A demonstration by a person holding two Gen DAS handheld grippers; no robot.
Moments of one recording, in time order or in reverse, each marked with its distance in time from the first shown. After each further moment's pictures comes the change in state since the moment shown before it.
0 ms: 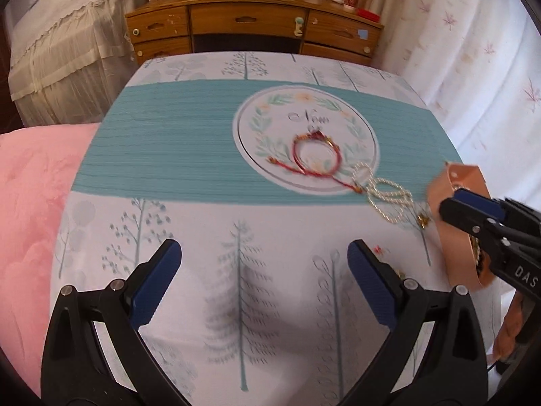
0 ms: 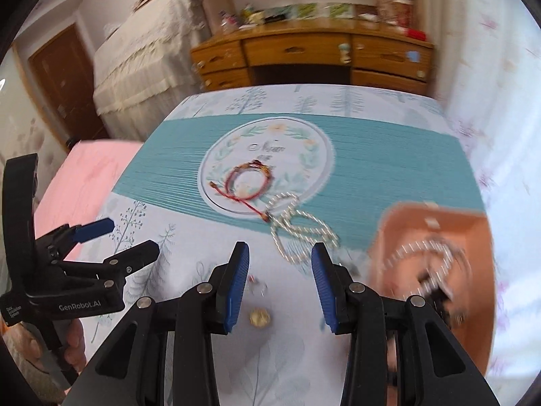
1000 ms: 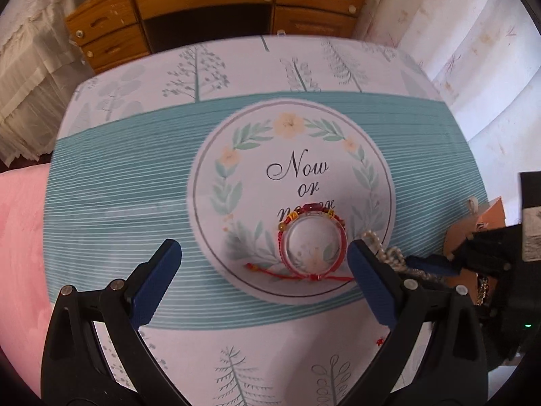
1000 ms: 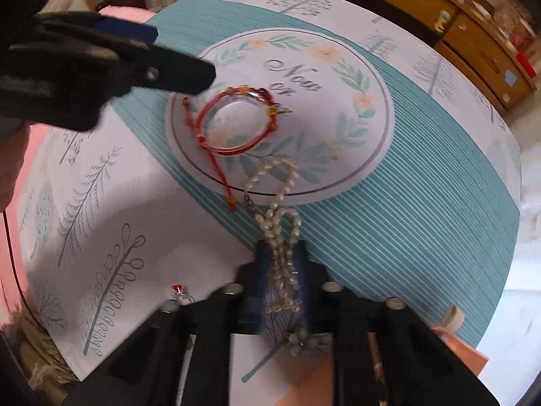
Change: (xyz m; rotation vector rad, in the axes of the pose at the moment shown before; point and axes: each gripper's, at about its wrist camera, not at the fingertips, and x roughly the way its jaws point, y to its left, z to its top) left arm 0.105 -0.027 0.128 0.149 0.226 -0.049; right arm 0.106 -0.024 0.047 -0.369 0.408 -0.004
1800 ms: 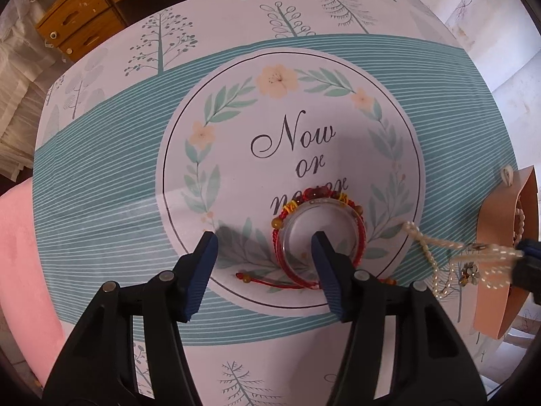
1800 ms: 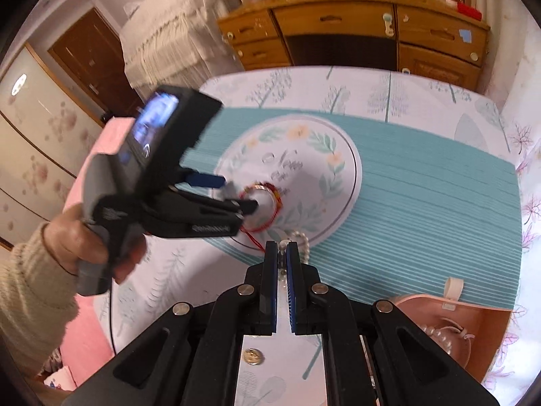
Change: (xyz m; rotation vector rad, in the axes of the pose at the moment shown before) left arm 0.056 -0.019 0.010 0.109 0.176 0.045; right arm -0.095 -0.038 -0.009 0.313 -0.302 0.222
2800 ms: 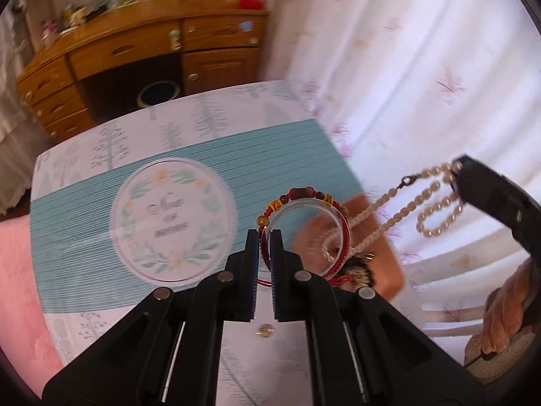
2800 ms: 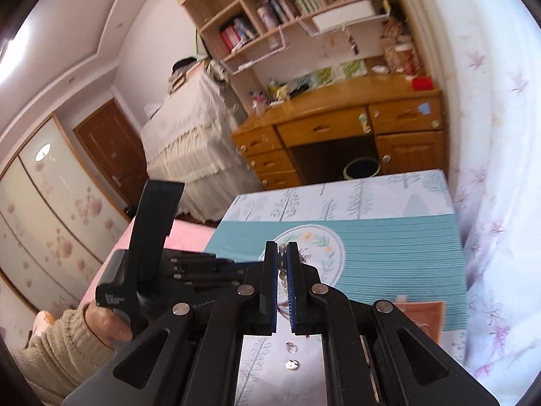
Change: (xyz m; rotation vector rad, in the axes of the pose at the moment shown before) left arm -0.200 -0.114 -0.043 0.108 -0.315 -0.245; right arm -0.245 0.008 -0.048 0.113 -0.463 0.061
